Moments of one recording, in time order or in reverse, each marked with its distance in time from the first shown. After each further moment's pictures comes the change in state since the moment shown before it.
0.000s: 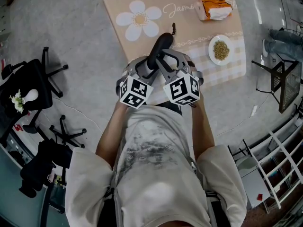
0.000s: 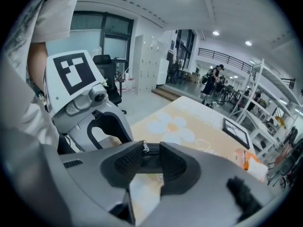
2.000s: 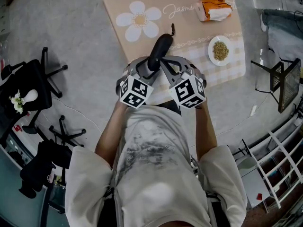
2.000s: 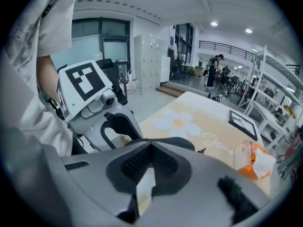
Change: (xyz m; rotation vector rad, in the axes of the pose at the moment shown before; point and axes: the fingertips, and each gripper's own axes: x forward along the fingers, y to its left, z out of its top) left arm 0.003 -0.002 0.000 0.015 0.009 -0.028; right arm -0.013 0.010 -0.006 0.064 0.016 0.108
